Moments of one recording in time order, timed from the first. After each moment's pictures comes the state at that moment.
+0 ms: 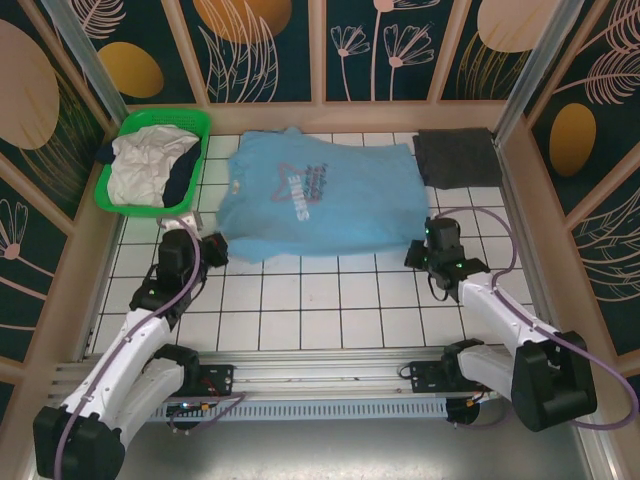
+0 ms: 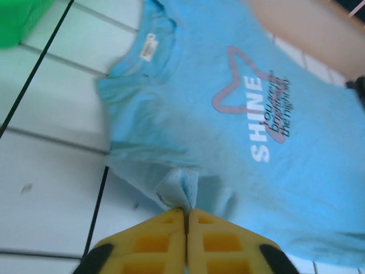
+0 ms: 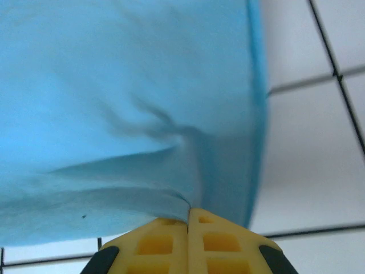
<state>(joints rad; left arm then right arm) -0.25 0.76 0.49 -0.28 0.00 -0.61 0.30 1.08 0.52 -0.30 0.05 0.47</state>
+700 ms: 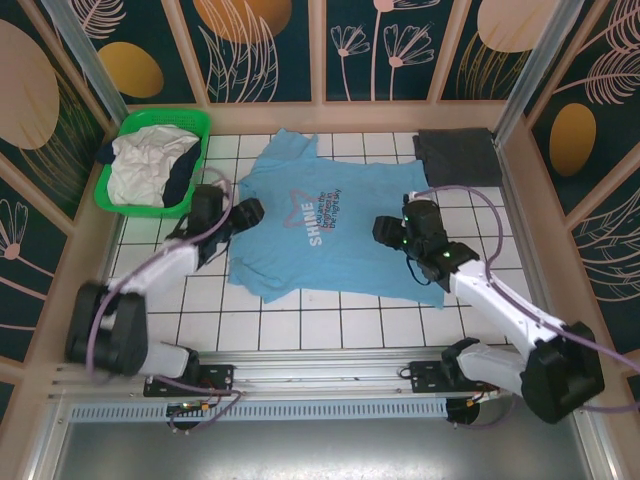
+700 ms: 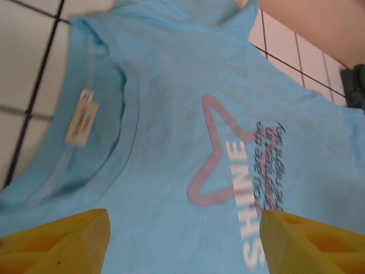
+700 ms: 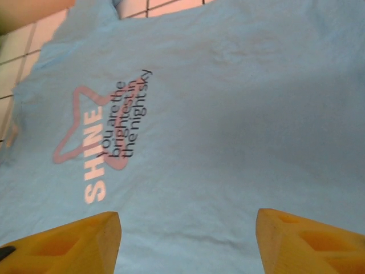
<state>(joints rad) -0.25 1.51 0.85 0.02 0.15 -0.62 0.49 1.17 0.73 -0.24 0.12 0.54</state>
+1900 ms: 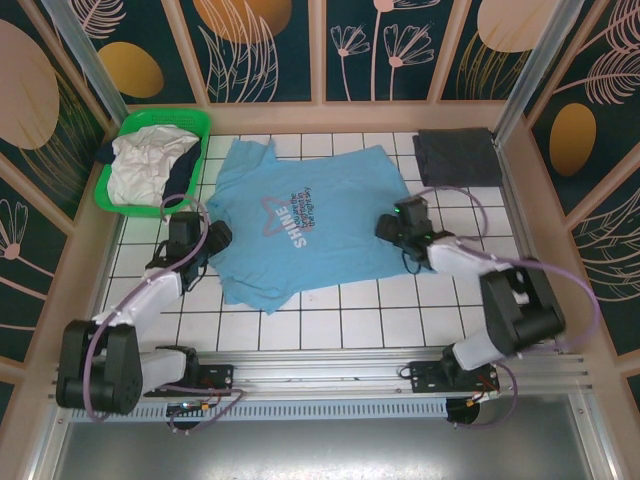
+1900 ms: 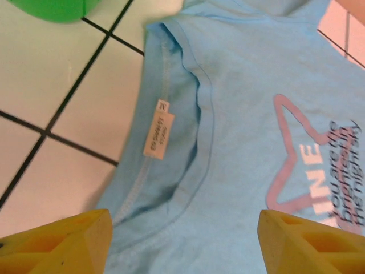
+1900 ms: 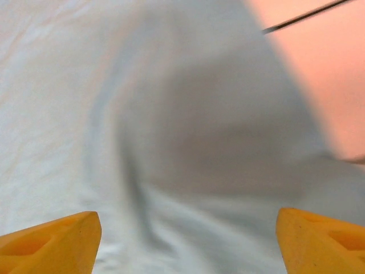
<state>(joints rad) -0.13 1.18 0.53 -0.07 -0.01 -0.66 0.36 1.41 0.68 -0.09 0.19 0.63</state>
